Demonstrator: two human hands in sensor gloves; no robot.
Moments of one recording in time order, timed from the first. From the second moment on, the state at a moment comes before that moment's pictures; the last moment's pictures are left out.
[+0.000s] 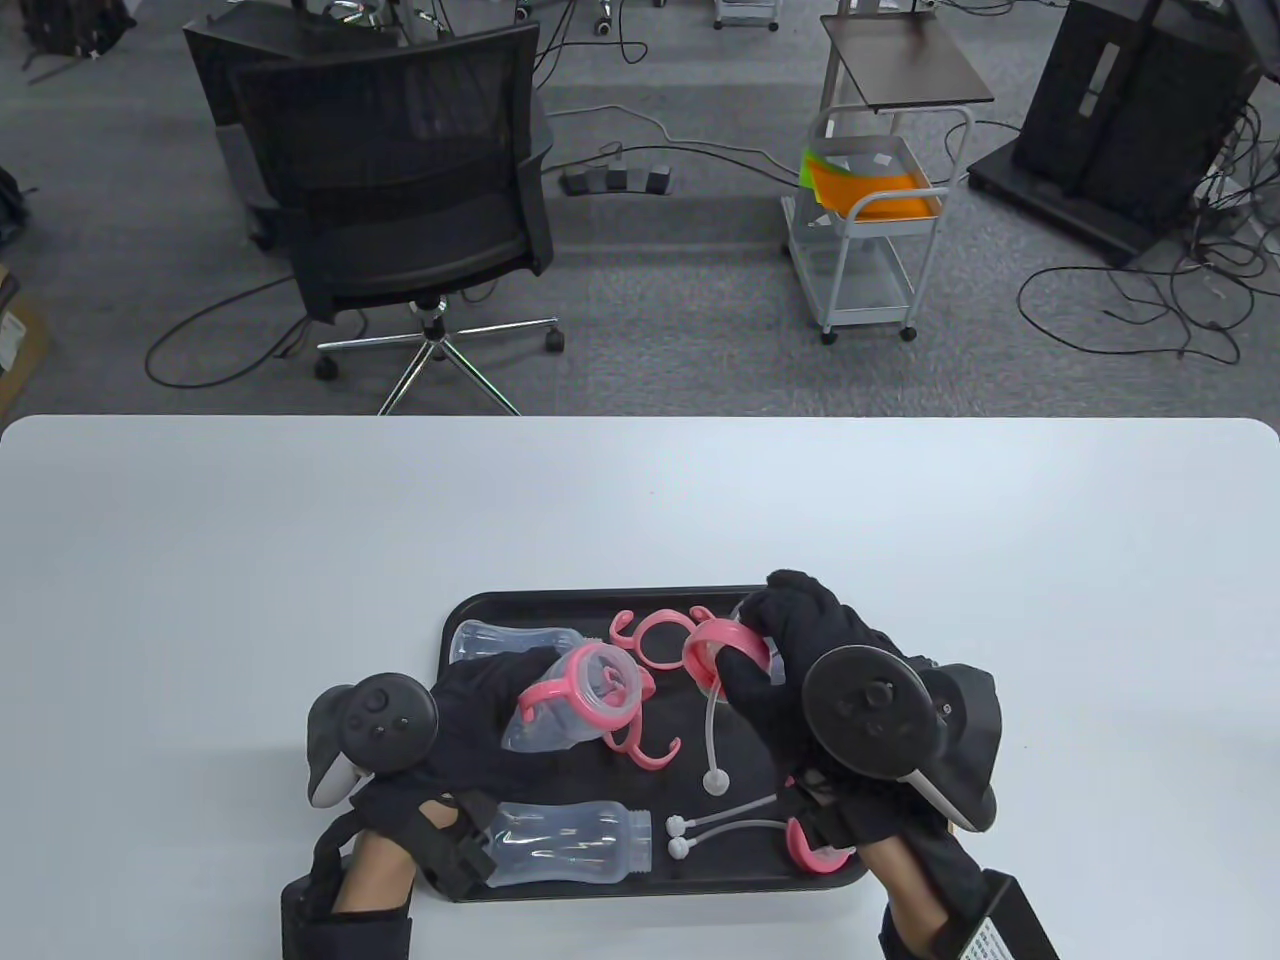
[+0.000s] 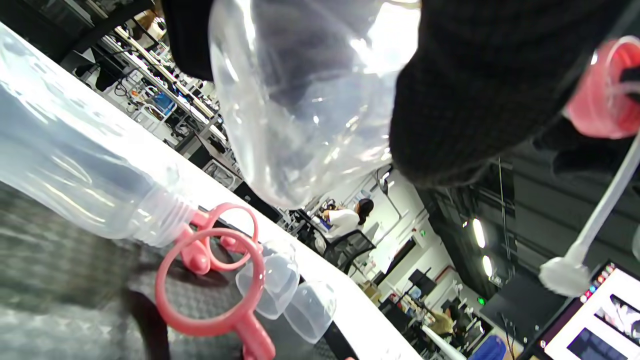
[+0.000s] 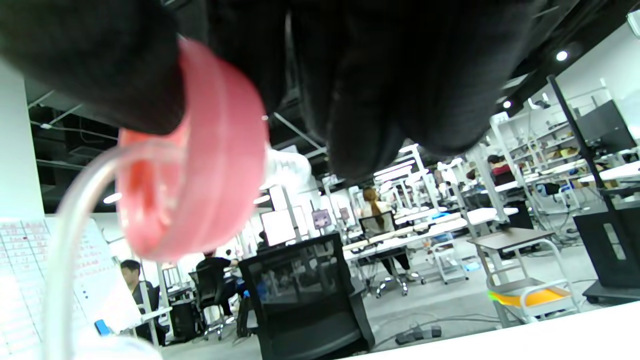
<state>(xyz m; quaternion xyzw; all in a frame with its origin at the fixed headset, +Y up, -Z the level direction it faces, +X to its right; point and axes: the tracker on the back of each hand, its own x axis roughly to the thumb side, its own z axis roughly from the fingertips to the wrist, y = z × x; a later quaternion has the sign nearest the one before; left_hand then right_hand) -0.198 -0.681 -0.316 0.01 -0.26 0.37 0.89 0.119 -0.505 -0.262 0.11 -0.22 0.95 0.21</state>
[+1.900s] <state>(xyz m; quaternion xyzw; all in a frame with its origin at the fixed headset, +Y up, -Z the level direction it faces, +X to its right) -0.179 -0.674 -0.307 0.01 -0.31 0.38 0.87 0.088 -0.547 -0.281 0.15 -0.22 0.93 0.25</state>
